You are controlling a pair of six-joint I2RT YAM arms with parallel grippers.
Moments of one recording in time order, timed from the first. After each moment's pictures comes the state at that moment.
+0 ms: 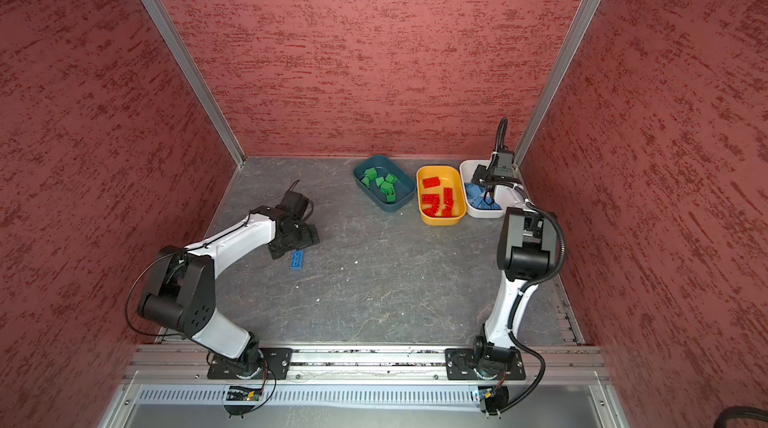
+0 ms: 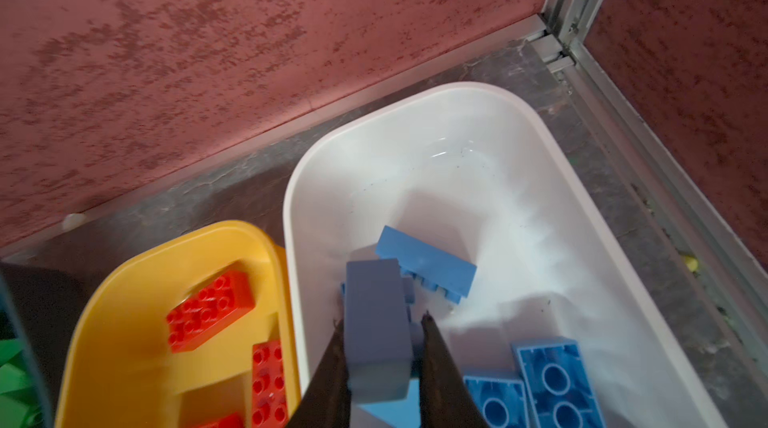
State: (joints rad) left arm -0.28 1.58 1.00 -0.77 -0.12 -0.68; right arm -0.17 2.06 1.58 -0.21 -0.05 0.26
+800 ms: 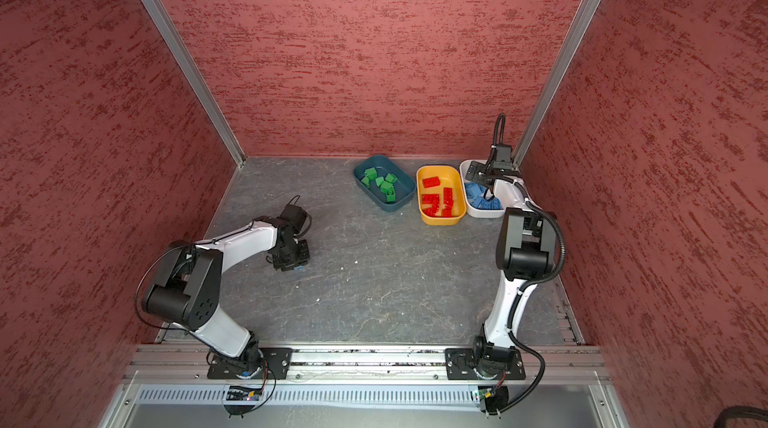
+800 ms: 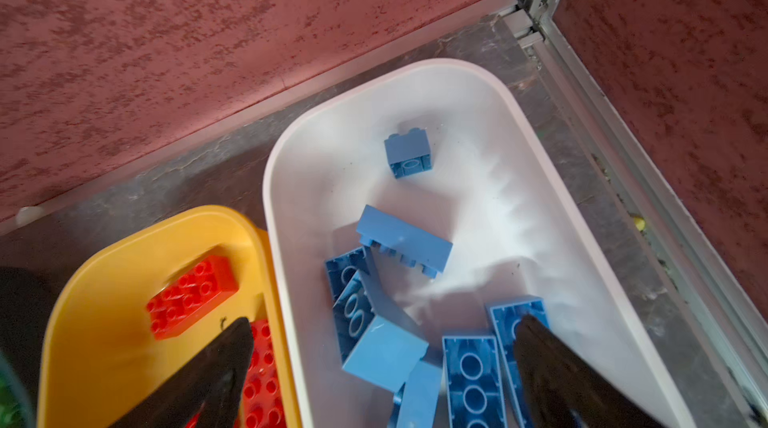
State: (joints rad) left arm -0.29 1.63 0.91 -0.74 -0.03 -0.61; right arm -0.16 1.97 1.56 -0.33 -0.06 0.29
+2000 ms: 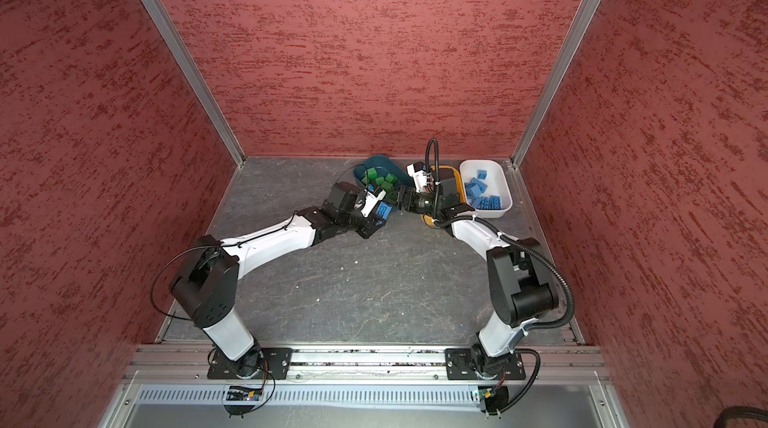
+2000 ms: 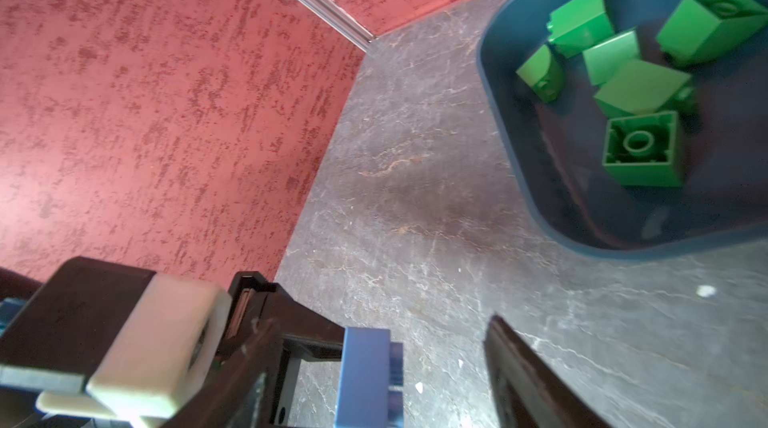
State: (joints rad) left arm -0.66 1.72 1.21 -0.18 0.22 -0.03; right arm 0.28 1.66 1.06 0.17 -0.80 0.63
